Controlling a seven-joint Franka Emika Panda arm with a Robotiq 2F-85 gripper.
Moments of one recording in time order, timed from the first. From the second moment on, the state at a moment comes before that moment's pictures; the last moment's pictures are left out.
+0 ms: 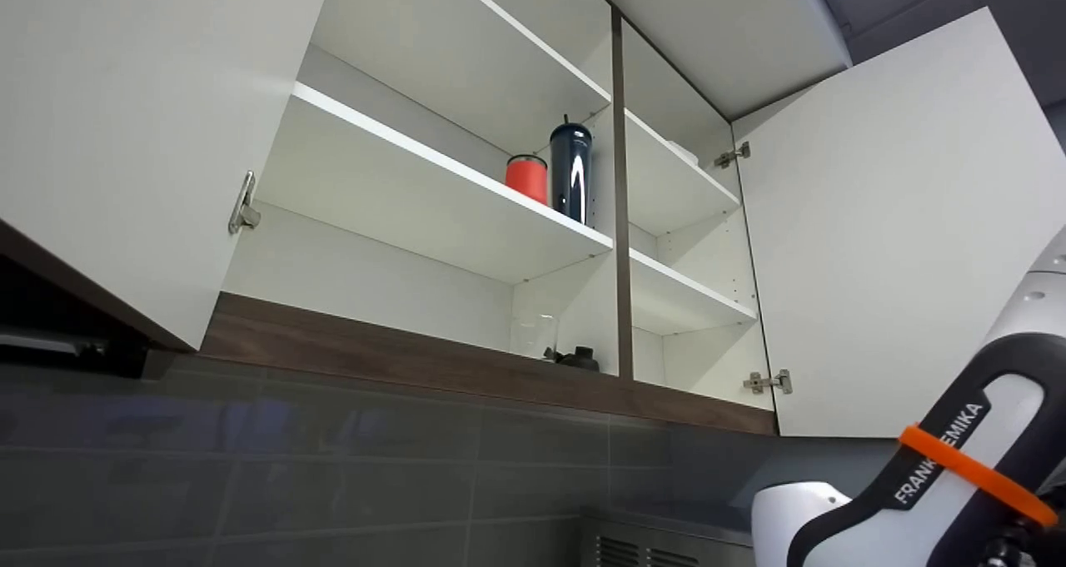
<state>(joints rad) 0.01 -0.19 -0.02 -2.63 0.09 2.38 -0.16</state>
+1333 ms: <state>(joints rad) -0.02 0.04 -0.05 -2.50 0.66 2.30 -0.61</state>
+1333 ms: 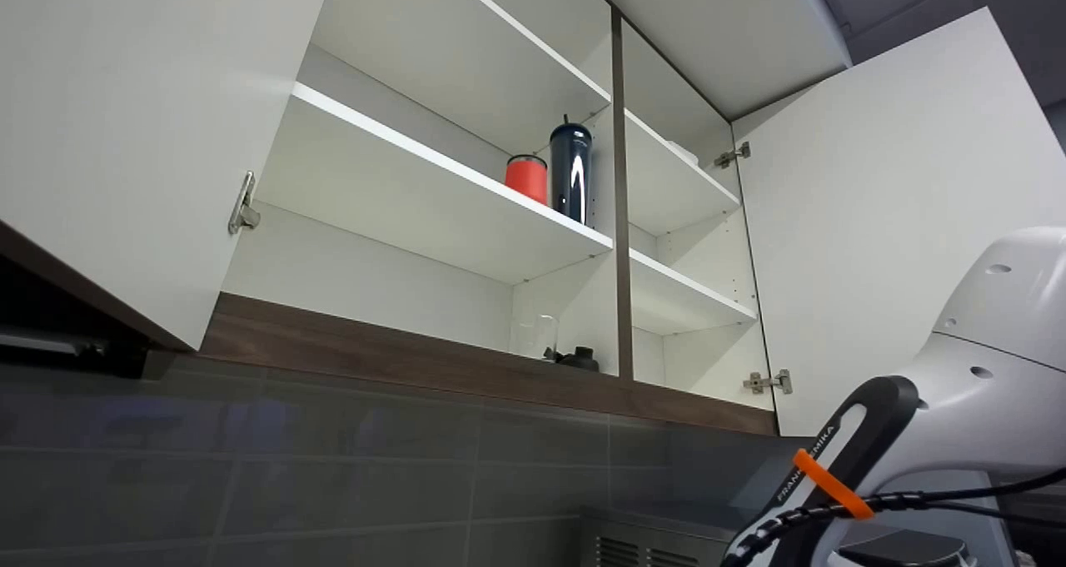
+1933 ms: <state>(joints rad) -0.02 0.13 0.00 -2.50 0.95 2.55 -0.74</state>
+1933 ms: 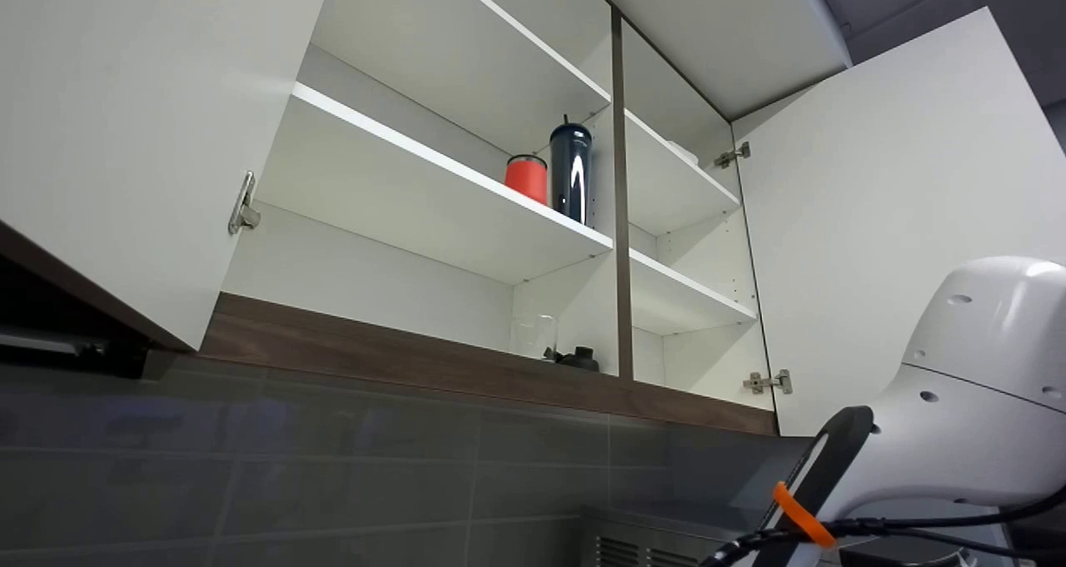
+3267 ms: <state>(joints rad) -0.02 0.35 0.02 -2.39 1.07 2.64 -0.83</state>
